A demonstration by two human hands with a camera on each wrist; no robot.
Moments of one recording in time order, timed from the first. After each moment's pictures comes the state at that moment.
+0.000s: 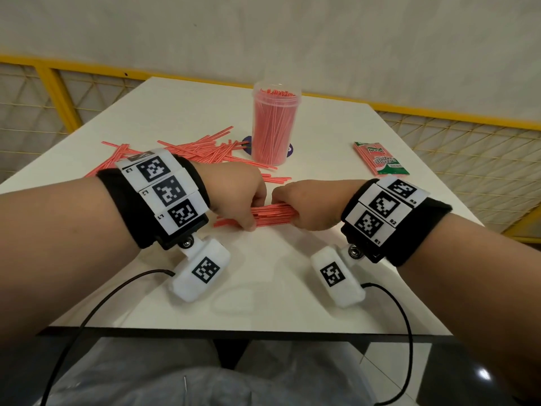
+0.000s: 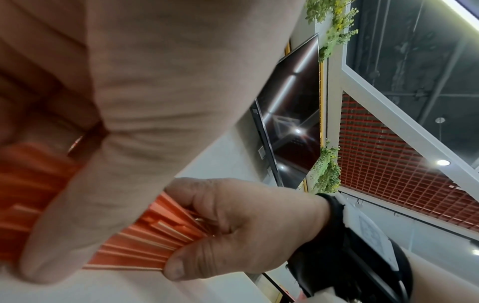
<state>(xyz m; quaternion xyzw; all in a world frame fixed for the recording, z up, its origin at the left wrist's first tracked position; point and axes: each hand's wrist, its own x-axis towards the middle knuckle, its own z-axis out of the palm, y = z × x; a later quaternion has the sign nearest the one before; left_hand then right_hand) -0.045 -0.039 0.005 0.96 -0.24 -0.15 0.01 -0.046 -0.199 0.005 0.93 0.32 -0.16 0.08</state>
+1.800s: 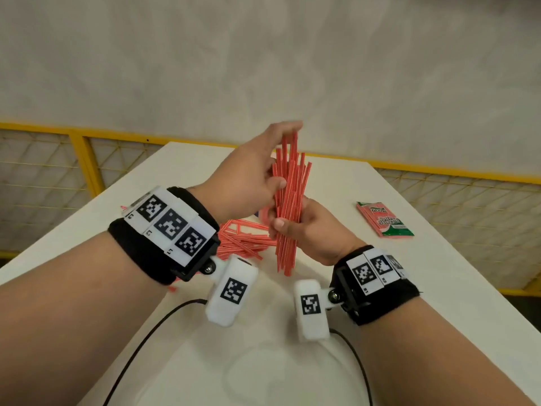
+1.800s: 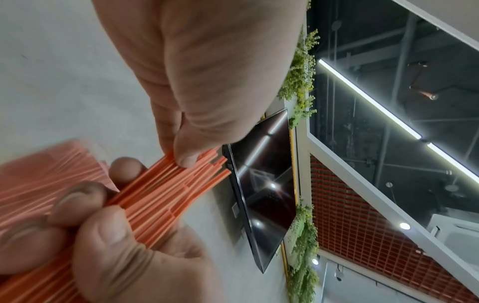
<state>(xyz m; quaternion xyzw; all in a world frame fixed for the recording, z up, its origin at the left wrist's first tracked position) -0.029 -0.036 0.072 0.85 -0.27 0.18 0.42 -0.009 -0.190 0.005 0.68 0.30 -0.11 -0.66</state>
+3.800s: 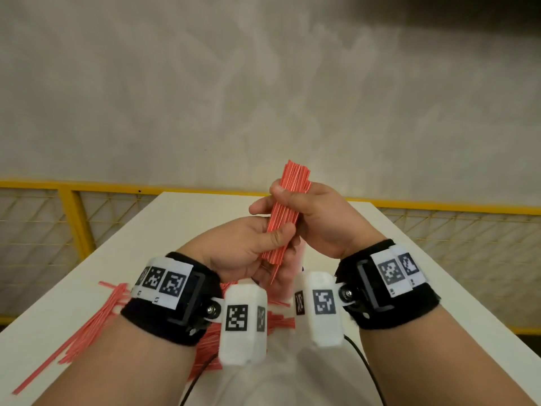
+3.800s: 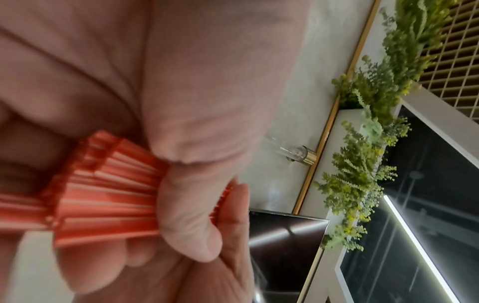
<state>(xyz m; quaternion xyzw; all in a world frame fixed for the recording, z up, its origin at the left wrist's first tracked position) 0.043 -0.019 0.066 0.66 -0.21 -0.21 0.69 0.060 -0.171 0.101 0.65 0.24 -0.11 -0.71</state>
